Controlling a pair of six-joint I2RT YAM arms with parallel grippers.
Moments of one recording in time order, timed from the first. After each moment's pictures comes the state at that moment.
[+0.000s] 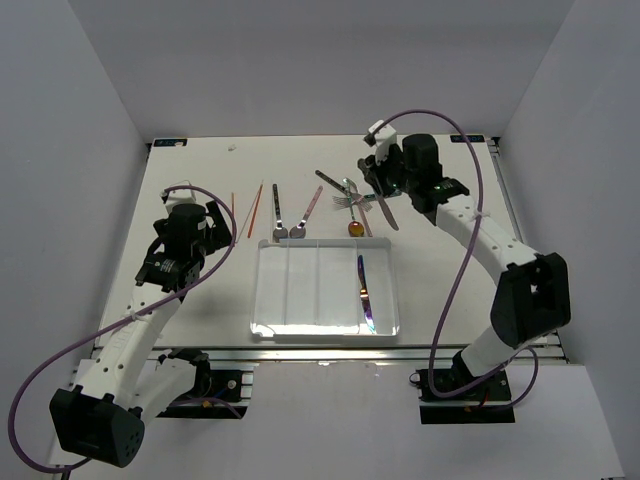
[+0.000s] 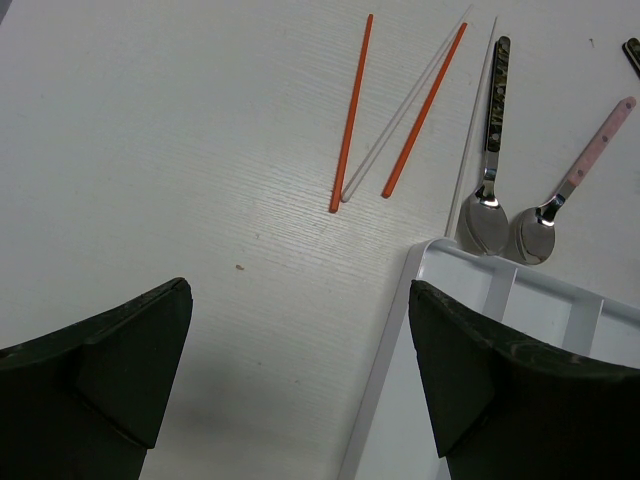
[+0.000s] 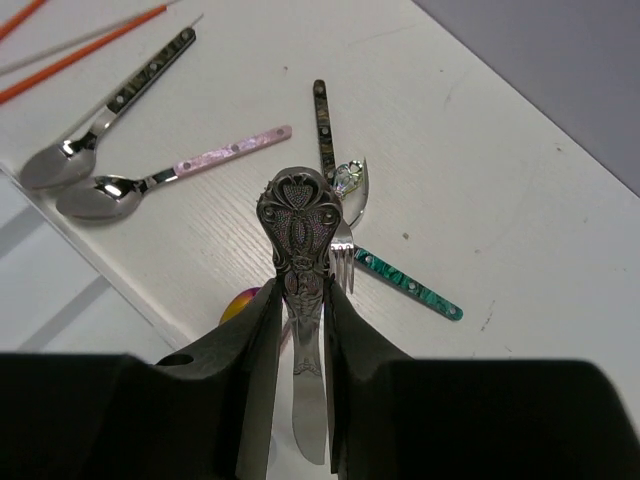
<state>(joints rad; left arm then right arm) -0.25 0.94 0.84 -0.50 -0.40 -0.41 0.43 1.62 1.32 -0.15 -0.26 -0.31</state>
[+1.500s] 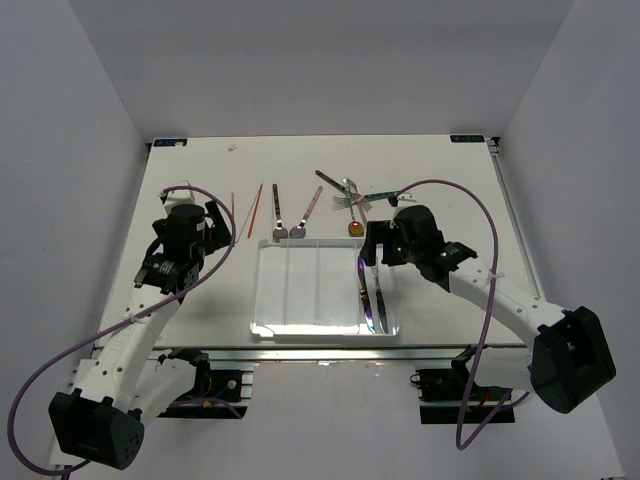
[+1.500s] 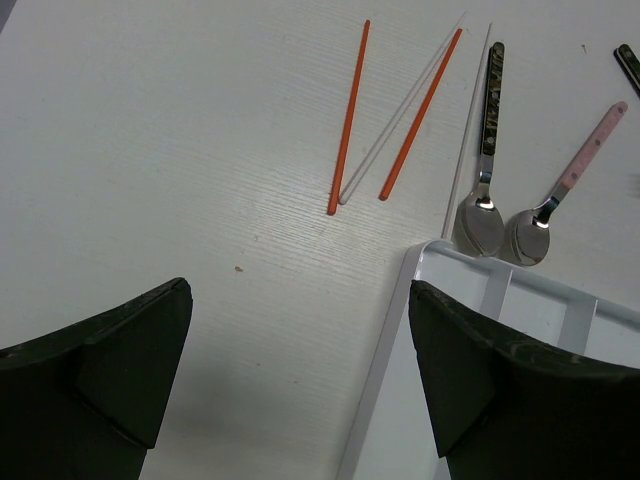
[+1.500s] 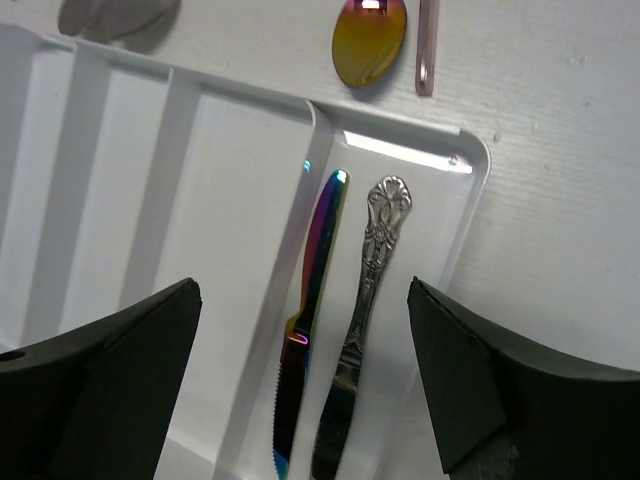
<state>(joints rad) -0.25 0.93 0.84 -0.50 -0.40 -0.41 0.59 1.22 0.77 -0.24 -0.01 0.37</state>
